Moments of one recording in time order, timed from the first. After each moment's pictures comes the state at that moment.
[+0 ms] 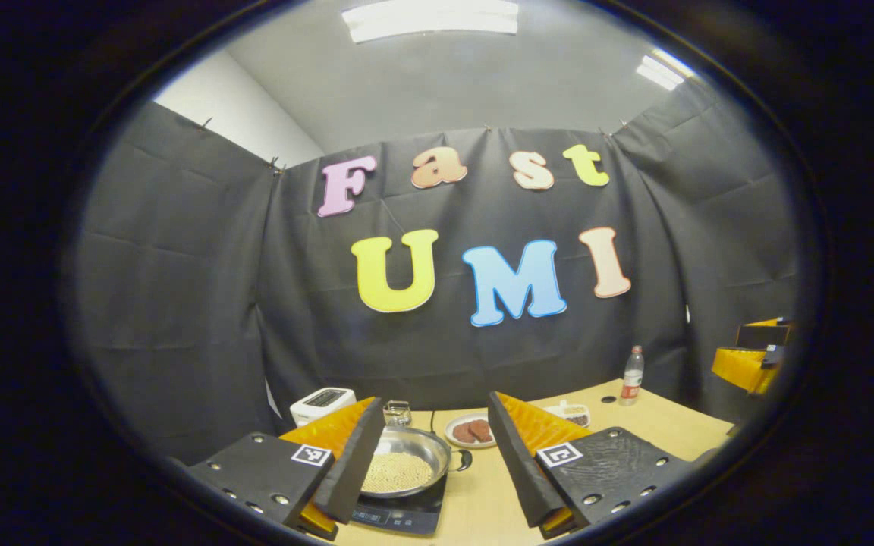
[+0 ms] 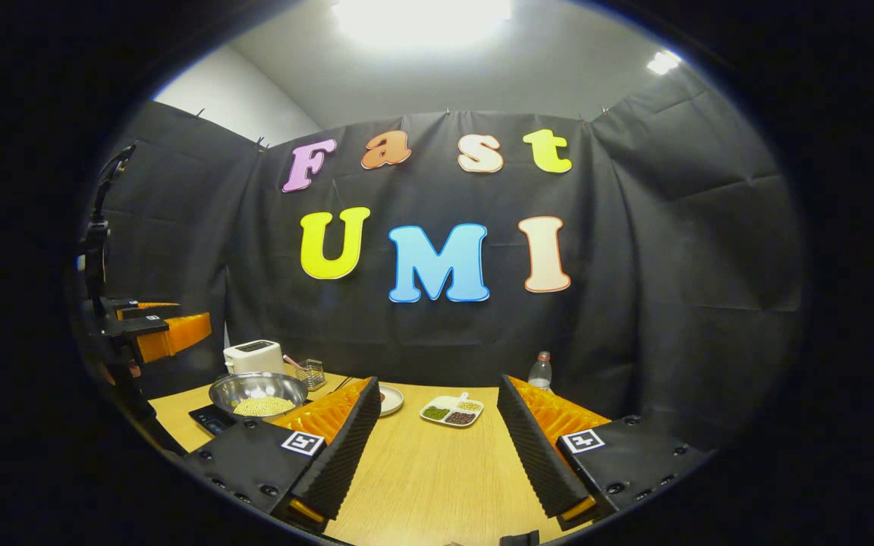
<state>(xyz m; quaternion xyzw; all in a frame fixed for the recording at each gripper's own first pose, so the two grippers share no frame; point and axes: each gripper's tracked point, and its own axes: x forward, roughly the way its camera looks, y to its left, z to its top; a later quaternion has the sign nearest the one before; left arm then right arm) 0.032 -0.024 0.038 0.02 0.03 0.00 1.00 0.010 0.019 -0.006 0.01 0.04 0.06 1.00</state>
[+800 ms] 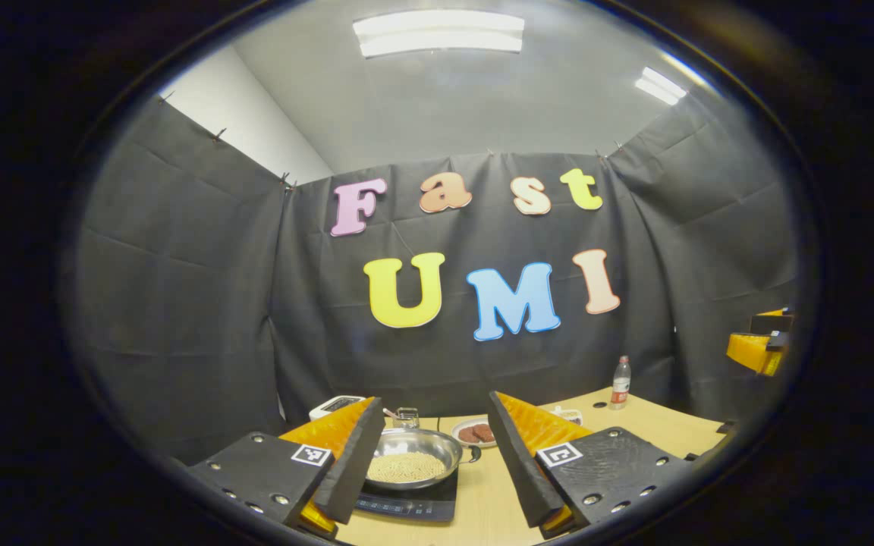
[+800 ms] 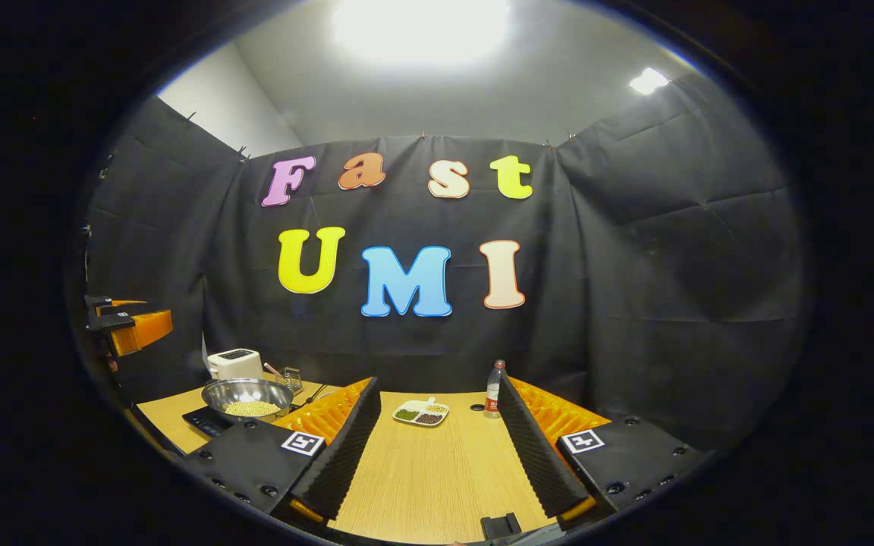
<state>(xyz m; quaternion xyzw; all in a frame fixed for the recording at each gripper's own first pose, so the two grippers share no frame) -0.045 0.026 0.069 0.01 -0.01 -0.01 1.00 -0.066 0.003 0.026 0.01 0.02 -0.01 1.00</state>
